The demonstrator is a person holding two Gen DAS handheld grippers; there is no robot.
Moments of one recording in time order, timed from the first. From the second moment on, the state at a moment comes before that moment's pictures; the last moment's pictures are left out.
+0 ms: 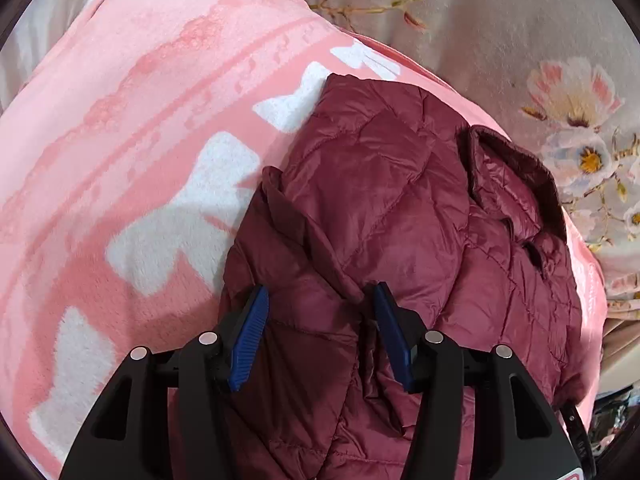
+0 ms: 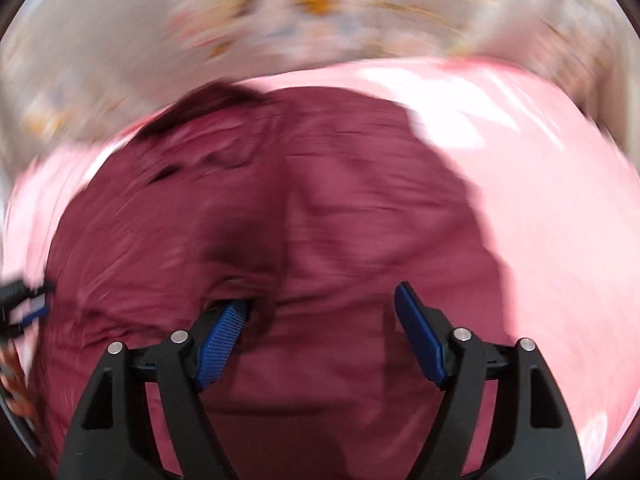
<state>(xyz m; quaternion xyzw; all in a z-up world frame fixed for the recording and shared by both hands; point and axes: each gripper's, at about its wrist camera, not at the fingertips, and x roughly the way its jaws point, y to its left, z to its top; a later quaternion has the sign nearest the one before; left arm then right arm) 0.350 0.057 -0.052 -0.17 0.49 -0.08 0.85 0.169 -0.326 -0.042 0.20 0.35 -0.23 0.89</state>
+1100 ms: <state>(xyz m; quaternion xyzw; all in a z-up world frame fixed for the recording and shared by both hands) 0.375 0.022 -0.061 -0.09 0.47 -0.06 0.88 0.224 -0.339 -0.071 0.15 0.38 -0.17 0.89</state>
